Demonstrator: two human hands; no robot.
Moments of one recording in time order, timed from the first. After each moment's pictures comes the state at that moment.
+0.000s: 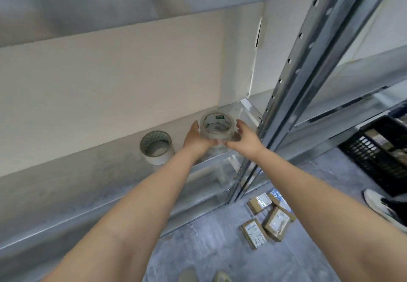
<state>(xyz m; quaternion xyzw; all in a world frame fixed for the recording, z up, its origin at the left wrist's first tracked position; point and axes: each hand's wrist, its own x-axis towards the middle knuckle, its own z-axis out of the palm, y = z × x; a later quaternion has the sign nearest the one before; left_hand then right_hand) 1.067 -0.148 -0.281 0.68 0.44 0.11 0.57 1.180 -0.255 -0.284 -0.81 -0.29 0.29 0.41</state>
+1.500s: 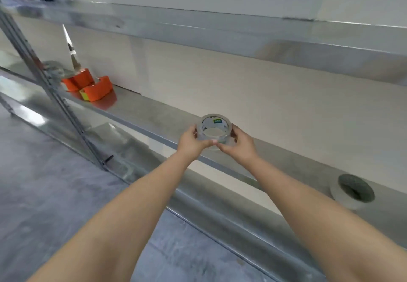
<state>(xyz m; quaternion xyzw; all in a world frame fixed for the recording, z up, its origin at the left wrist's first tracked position) 0.573 -0.116 -0.191 0.50 0.63 0.45 0.40 0.727 -0.086 -0.208 -0.49 -0.69 0.35 0.40</state>
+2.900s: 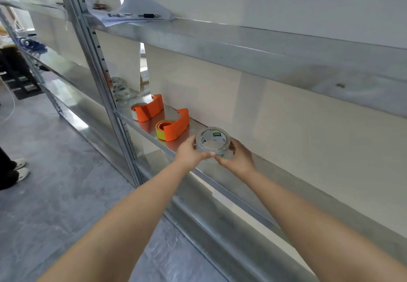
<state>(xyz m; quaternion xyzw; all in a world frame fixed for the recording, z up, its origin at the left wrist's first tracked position) 0.134 0.080 -0.211 0.47 0.67 0.46 0.33 0.287 0.123 -0.220 -0.47 -0.74 0.34 0.34</state>
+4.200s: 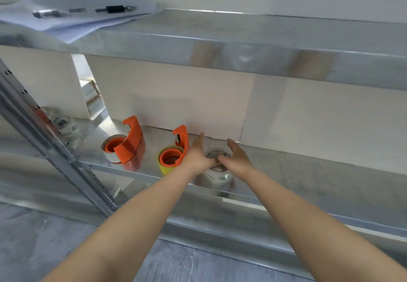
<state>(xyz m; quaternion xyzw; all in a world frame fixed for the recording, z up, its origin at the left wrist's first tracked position) -0.002 0.201 -0.228 0.69 0.57 0.25 0.38 0.138 0.181 -0.238 -0.68 -0.53 0.40 0.33</state>
